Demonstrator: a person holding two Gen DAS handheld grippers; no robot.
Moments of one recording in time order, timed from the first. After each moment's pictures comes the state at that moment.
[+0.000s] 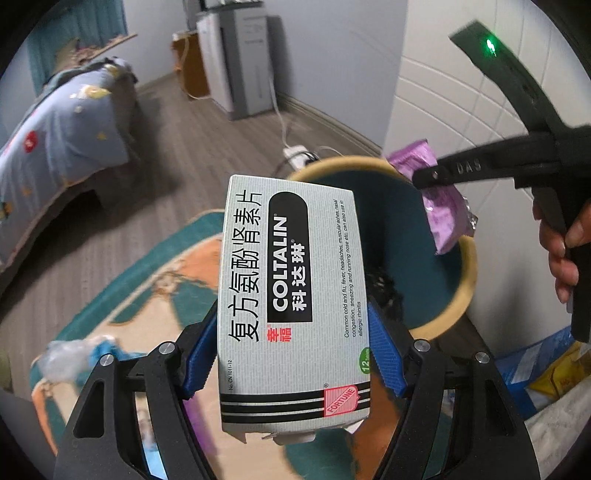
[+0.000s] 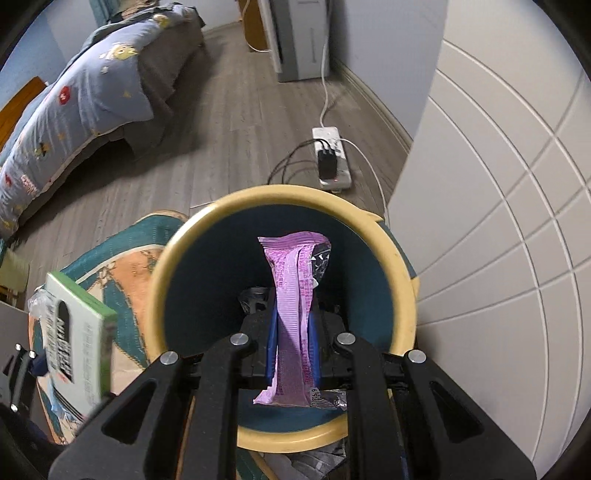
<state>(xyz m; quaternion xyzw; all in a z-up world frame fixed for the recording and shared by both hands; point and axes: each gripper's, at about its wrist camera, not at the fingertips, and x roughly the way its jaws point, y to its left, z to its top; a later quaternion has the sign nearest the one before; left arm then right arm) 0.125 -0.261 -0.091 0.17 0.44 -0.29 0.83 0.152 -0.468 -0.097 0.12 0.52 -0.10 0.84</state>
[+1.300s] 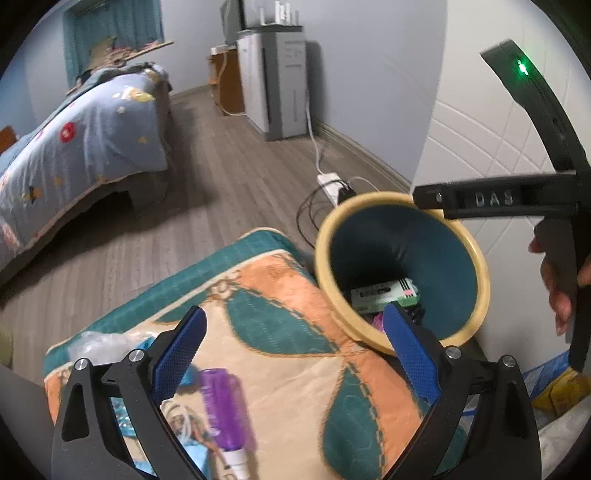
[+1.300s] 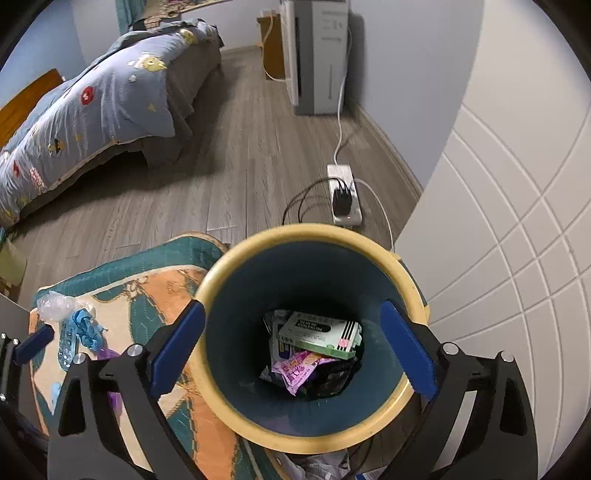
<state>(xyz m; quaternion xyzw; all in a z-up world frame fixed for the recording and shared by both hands) 0.133 -0.203 -0.054 0.12 0.40 -0.24 0.87 0.153 -0.407 -0.052 0.07 0.47 -0.10 0.88</state>
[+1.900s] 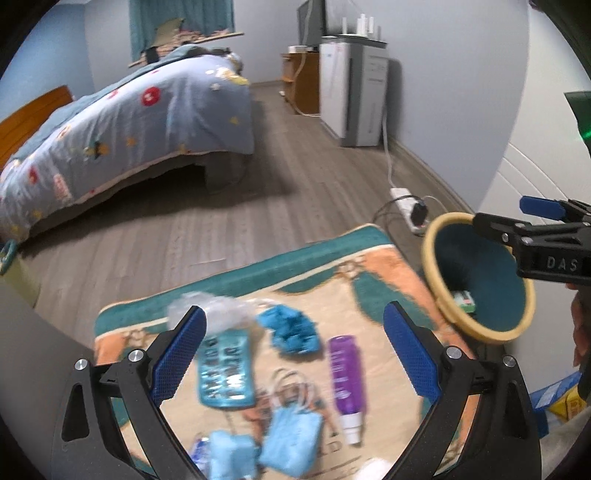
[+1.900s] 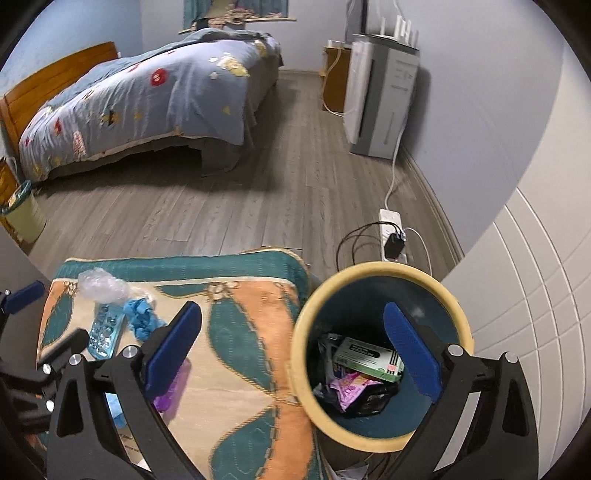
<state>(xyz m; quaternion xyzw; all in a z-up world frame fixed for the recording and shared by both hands) 0.145 -0.071 -0.035 0.08 0.40 -0.14 0.90 0.153 -0.281 -0.028 -0.02 0.42 -0.03 0.91</state>
